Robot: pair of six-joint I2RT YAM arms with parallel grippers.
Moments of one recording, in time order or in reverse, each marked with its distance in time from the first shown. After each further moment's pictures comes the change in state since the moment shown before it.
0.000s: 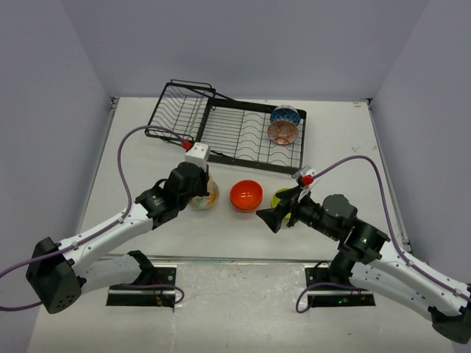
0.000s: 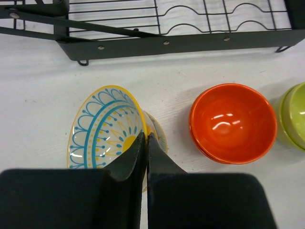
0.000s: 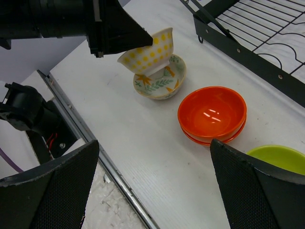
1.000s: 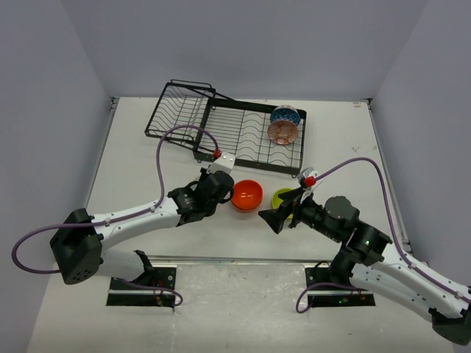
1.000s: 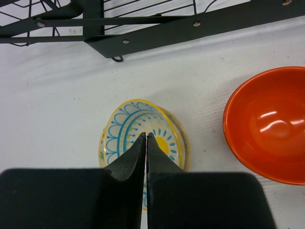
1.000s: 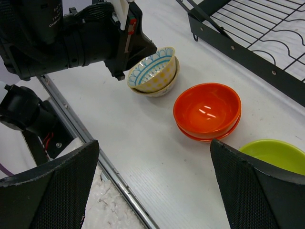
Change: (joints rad) left arm -0.208 0.261 0.105 -0.067 -0.410 0.104; right arm 0.000 -0.033 -0.011 -0.025 0.018 -0.001
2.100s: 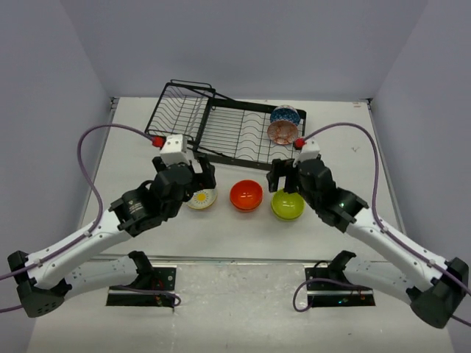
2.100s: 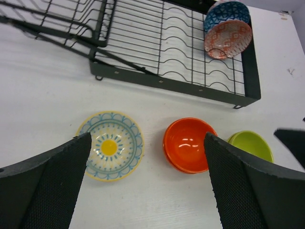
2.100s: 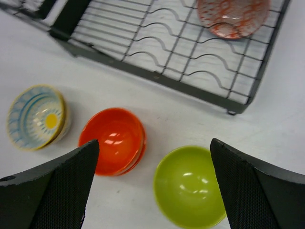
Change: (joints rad) left arm 0.013 -0.347 0.139 -0.195 0.064 -0.357; right arm -0.144 0.332 0.201 -0.090 0.286 0.053
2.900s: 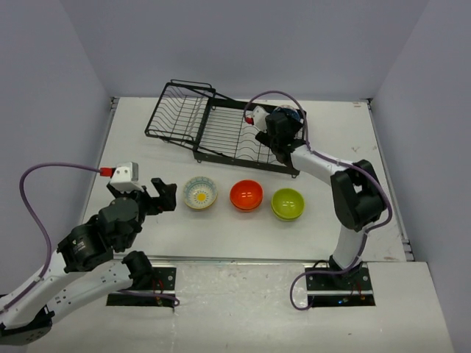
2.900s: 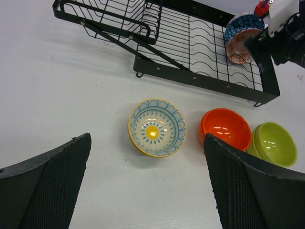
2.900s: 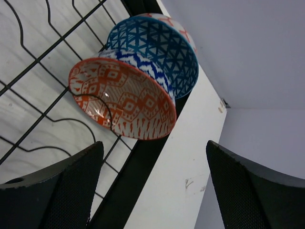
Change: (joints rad) left arm 0.002 -0.520 -0.150 -0.294 -0.074 0.020; right arm -0.291 0.955 0.488 0.330 0.187 -1.082
